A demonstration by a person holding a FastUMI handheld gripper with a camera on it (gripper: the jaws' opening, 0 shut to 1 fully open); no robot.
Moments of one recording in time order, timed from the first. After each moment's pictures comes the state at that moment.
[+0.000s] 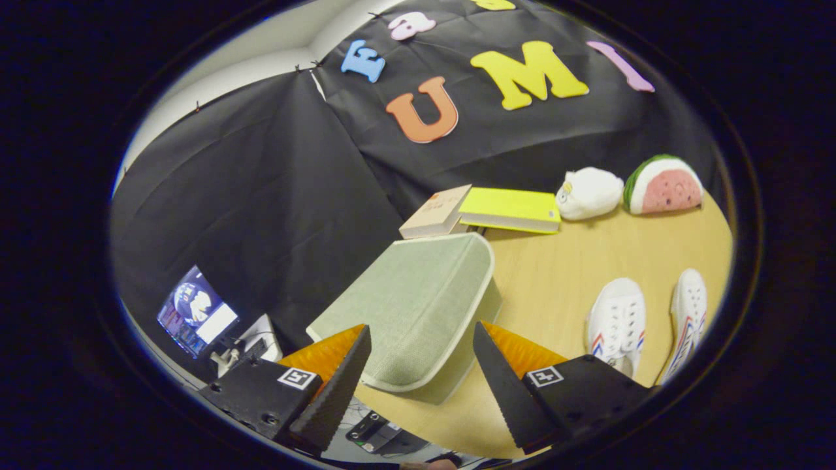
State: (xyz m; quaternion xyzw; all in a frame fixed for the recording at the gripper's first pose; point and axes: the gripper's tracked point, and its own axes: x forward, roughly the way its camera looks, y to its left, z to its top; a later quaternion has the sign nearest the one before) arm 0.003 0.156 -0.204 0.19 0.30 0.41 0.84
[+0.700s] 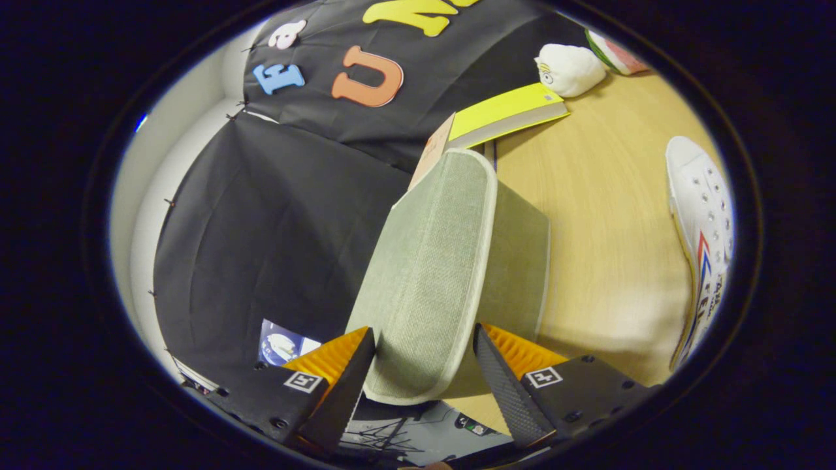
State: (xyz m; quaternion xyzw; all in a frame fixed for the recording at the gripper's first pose) arm 0.026 0.185 -0.225 0.34 0.41 0.47 0.70
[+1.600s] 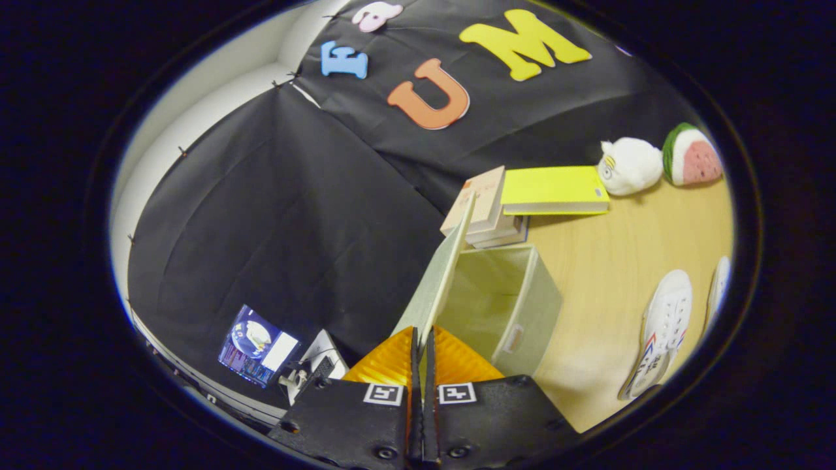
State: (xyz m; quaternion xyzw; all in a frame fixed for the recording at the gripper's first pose) arm 0.015 0.202 -0.073 0.22 0.31 0.46 0.80
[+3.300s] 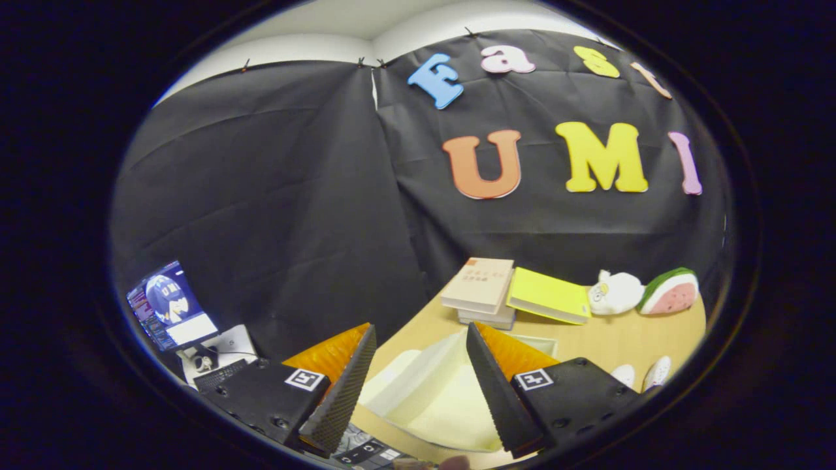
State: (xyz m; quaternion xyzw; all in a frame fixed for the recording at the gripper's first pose) arm -0.018 0.250 -0.005 0.06 0.14 0.31 0.94
